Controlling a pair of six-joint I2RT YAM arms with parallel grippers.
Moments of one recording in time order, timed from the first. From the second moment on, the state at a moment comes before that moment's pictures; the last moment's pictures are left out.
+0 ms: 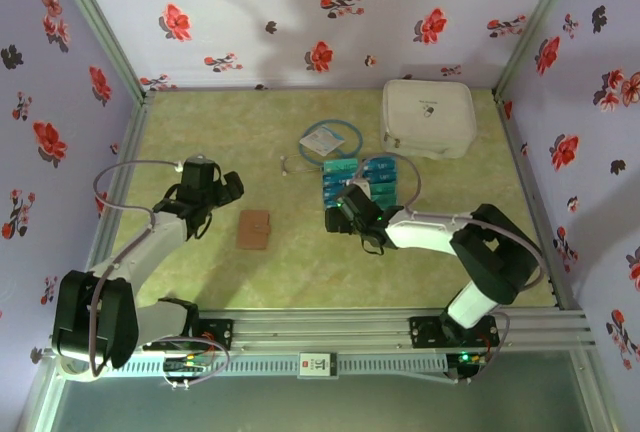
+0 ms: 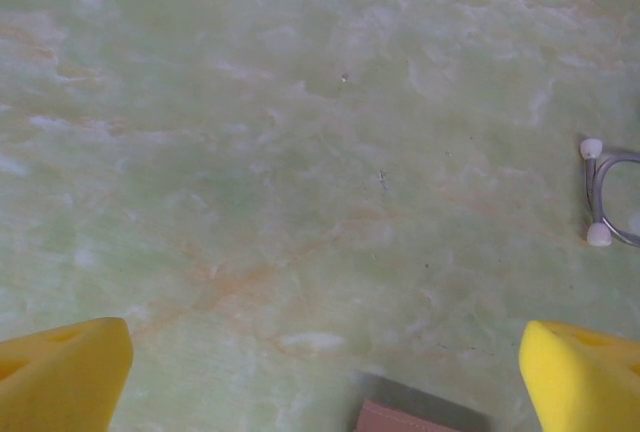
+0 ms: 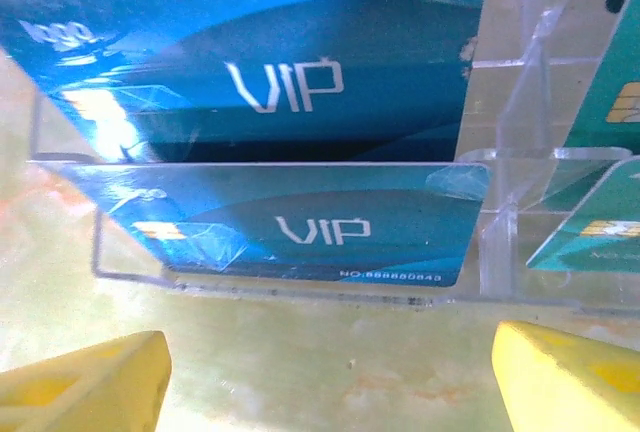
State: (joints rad) left arm -0.27 1.21 0.68 -0.29 -0.20 -0.57; right arm 0.82 1.58 0.75 -0.11 0.22 0.64
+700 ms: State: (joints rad) left arm -0.27 1.05 0.51 -0.38 0.06 -0.69; right arm 0.87 1.44 0.77 -0.16 -0.06 0.70
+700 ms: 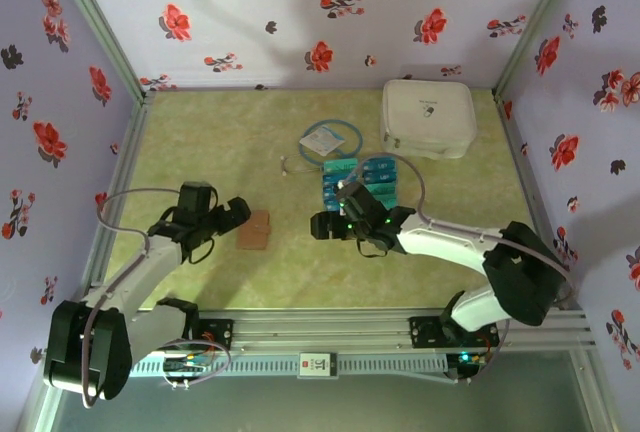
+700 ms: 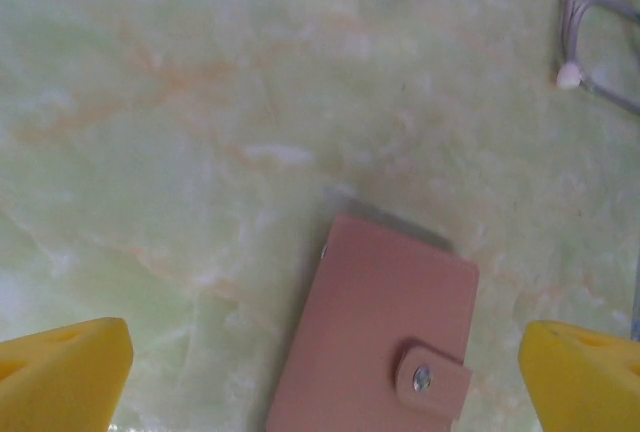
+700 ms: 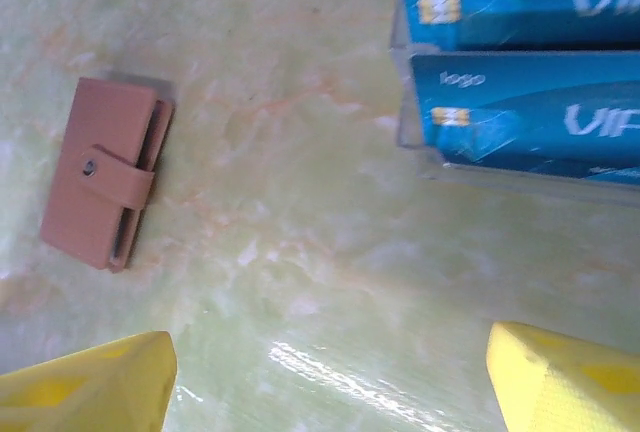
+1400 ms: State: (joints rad) left arm -0.42 1.10 0.36 -0.06 0.16 -0.81; right arm 0.88 1.56 0.75 0.08 -0.16 0.83
